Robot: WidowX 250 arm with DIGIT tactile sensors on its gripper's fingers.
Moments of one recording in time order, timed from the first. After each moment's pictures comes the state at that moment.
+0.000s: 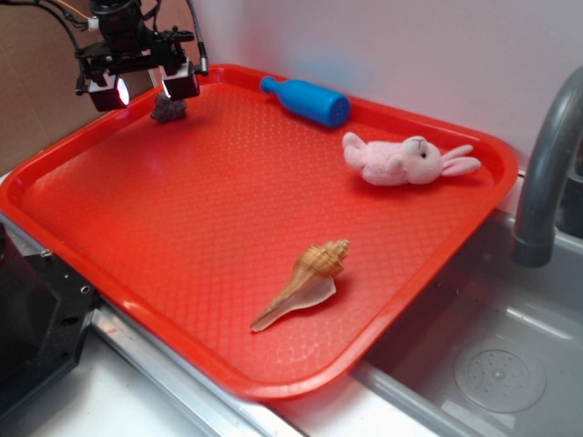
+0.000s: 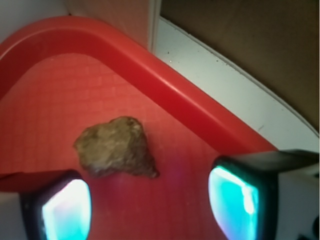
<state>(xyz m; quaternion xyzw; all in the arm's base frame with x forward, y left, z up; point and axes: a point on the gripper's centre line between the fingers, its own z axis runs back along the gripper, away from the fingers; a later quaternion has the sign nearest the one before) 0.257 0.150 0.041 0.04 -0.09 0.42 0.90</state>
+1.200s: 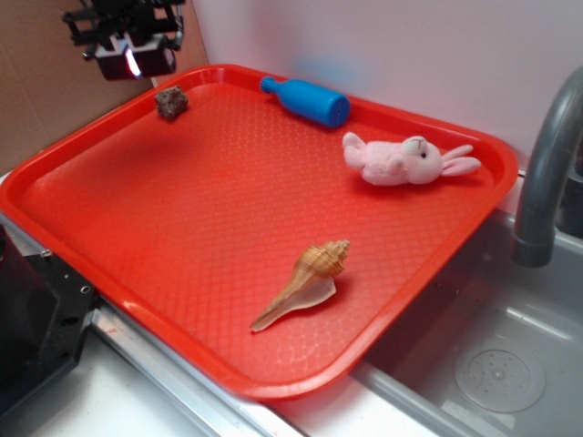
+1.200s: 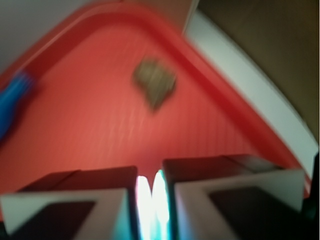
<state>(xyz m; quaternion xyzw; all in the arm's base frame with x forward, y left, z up) 0.235 0.081 0.121 -0.01 -0.07 0.30 0.95</state>
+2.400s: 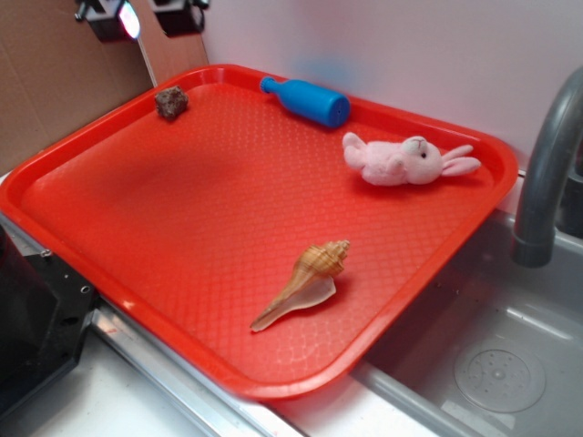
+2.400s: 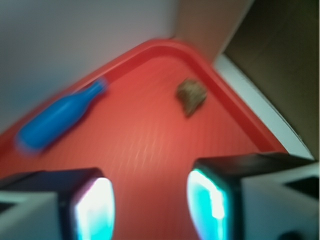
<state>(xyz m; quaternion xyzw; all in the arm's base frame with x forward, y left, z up) 0.253 0.088 0.119 0.04 -0.16 0.36 0.92</state>
